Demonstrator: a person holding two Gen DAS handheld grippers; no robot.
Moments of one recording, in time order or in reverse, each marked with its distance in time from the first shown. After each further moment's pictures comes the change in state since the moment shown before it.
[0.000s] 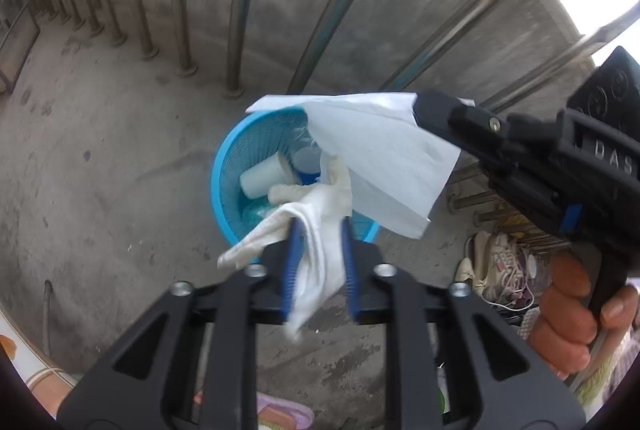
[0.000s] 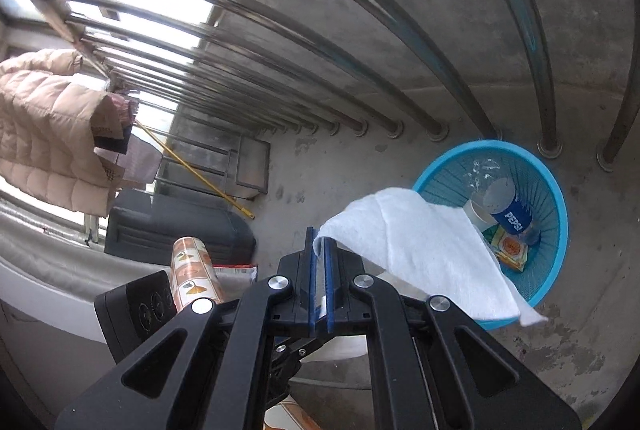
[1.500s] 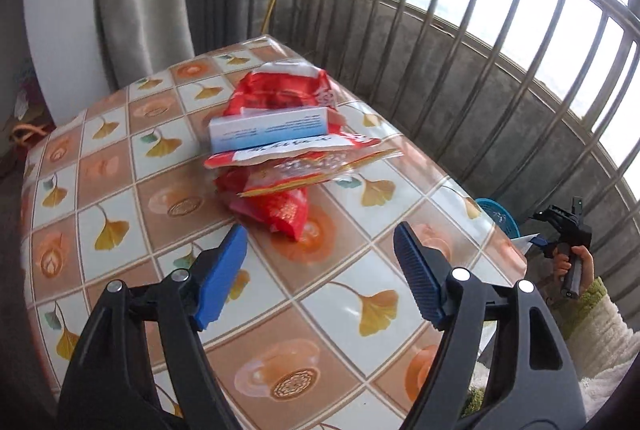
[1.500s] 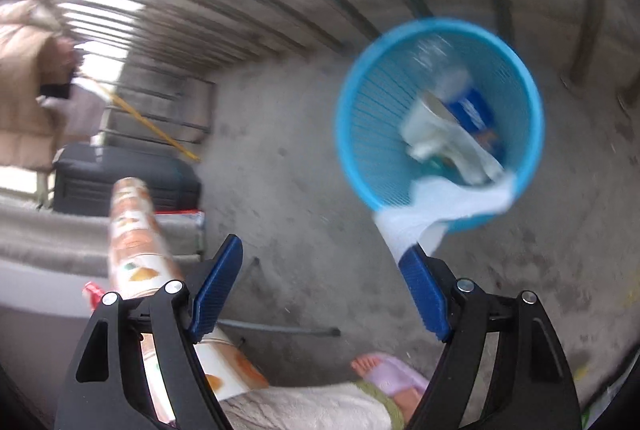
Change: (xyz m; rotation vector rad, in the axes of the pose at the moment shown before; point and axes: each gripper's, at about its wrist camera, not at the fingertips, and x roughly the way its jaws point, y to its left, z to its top) left arm -0.388 0.200 -0.433 -0.483 -0.610 0.436; right arm 0.040 -0.011 -0.106 -0.060 0.129 -0.150
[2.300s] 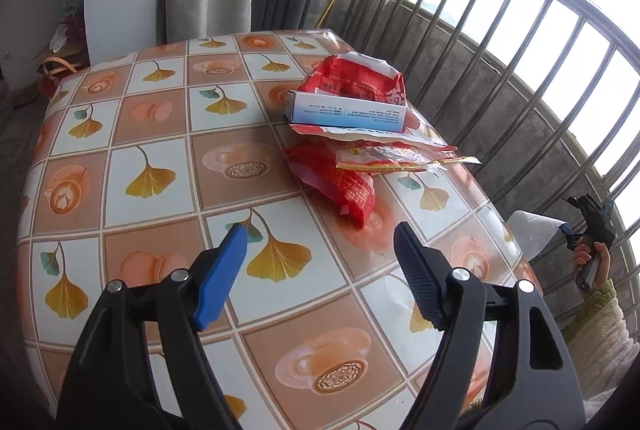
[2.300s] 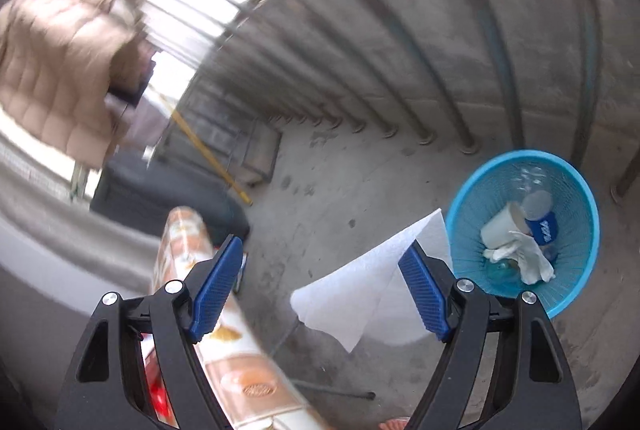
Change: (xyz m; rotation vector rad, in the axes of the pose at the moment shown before) left arm 0.003 0.049 -0.029 -0.198 -0.023 0.058; right arm -0.035 0.089 0.050 -0.093 -0.185 0.109
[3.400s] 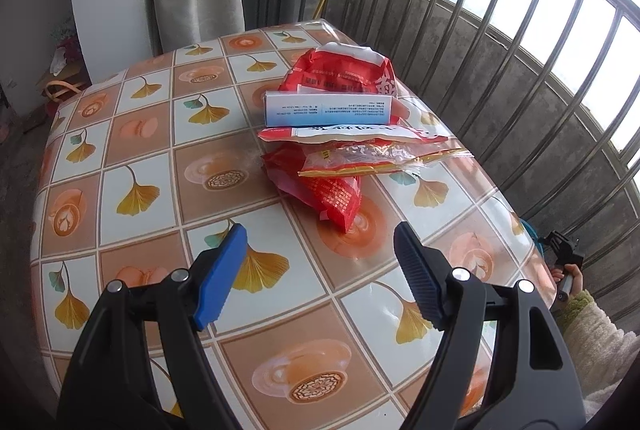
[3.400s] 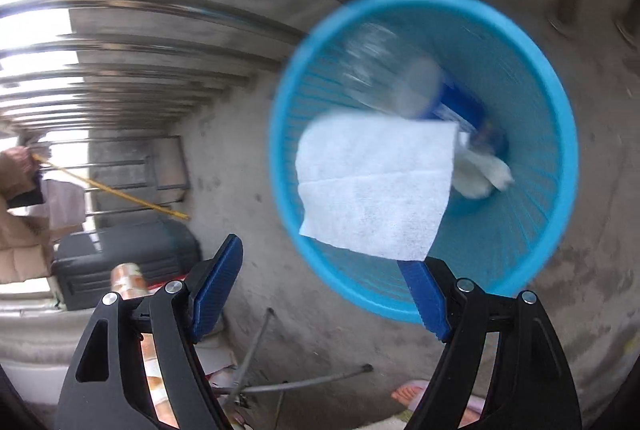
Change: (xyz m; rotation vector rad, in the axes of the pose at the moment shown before) left arm 0.013 -0.037 0.013 0.078 0.041 0.074; right arm 0.094 -0.196 -0.032 0.454 0.198 -0.206
